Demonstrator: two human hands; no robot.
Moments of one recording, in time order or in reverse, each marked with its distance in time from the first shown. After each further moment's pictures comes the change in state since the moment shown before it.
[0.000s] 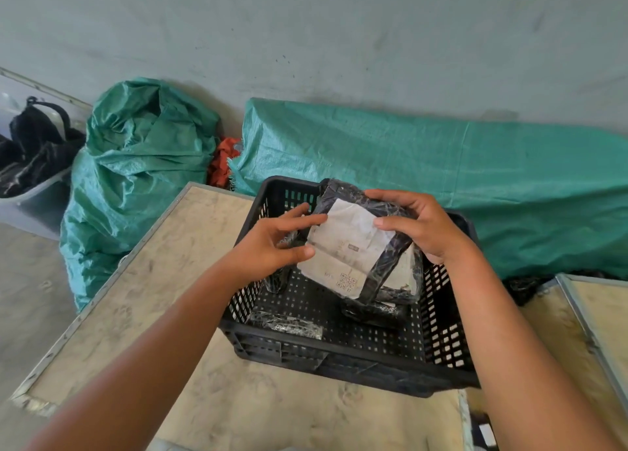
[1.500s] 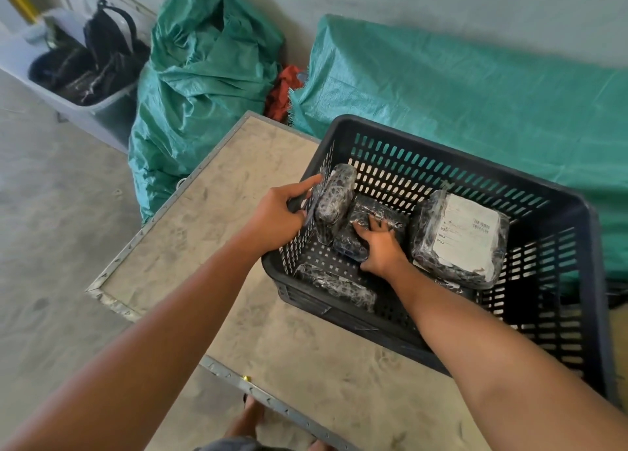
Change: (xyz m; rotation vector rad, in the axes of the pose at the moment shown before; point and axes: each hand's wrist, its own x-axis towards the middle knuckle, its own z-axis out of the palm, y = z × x) left_hand -0.039 -0.080 -0.043 0.342 0.457 -0.362; right_hand 0.040 0.184 0.173 -0.930 -0.370 0.395
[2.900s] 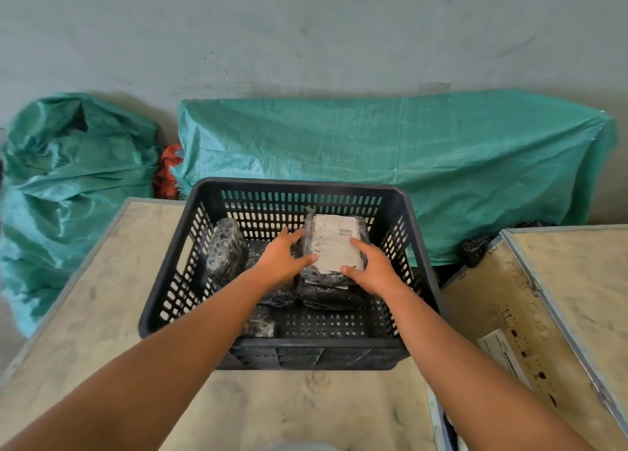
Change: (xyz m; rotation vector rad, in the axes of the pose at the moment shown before) left_hand 0.044 0.076 0.184 0.359 -0.367 0.113; right_hand -0.135 0.144 -0.063 0.677 0.403 0.243
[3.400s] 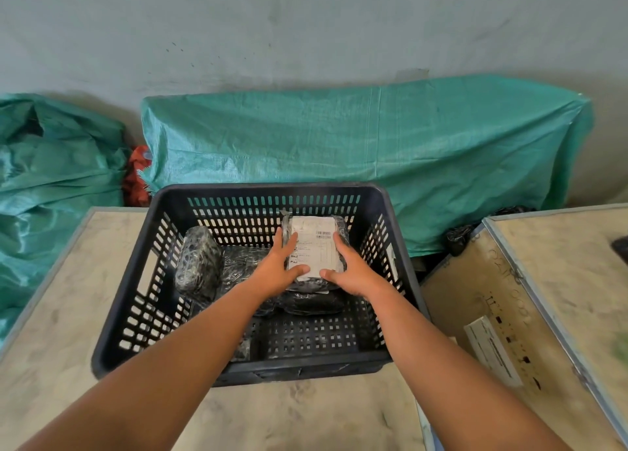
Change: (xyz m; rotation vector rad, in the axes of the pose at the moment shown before) left_hand 0.030 -0.005 0.044 -0.019 -0.130 0.080; right_hand 0.021 0.013 -0.001 0.144 -0.172 0.084
